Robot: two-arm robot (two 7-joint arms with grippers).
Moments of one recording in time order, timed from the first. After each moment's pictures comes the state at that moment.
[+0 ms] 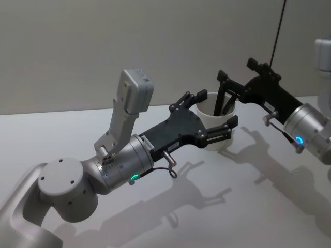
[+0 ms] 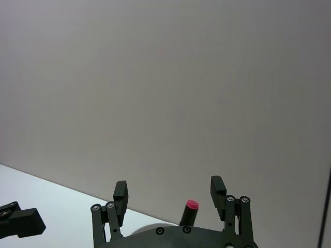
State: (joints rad) left arm -0.26 0.28 0.39 -1.64 -0.37 0.06 -0.58; right arm 0.35 0.35 -0.36 -1.49 0.51 0.01 0.29
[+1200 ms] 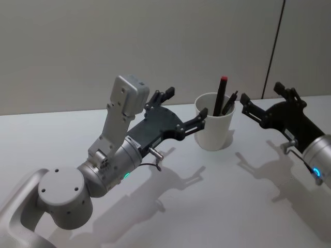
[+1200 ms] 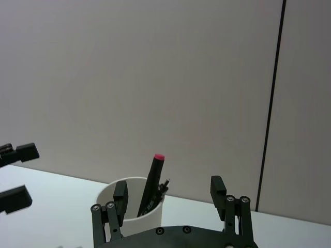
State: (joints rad) left arm -0.25 0.33 0.42 -1.64 -0.29 0.04 -0.30; right arm 0.13 0.36 -0.27 -1.67 0.40 0.03 0.14
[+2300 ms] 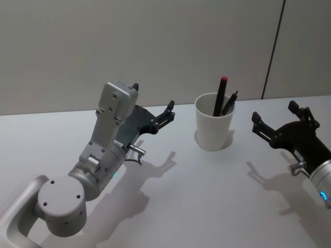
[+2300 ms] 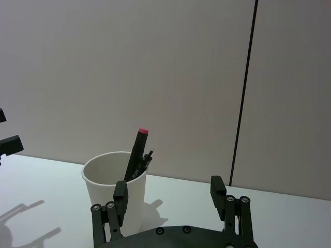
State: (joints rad) left arm -0.24 0.38 0.45 -1.63 -0.20 0.01 -0.01; right arm -0.01 0.34 -0.23 -1.77 0.29 0.03 0.07
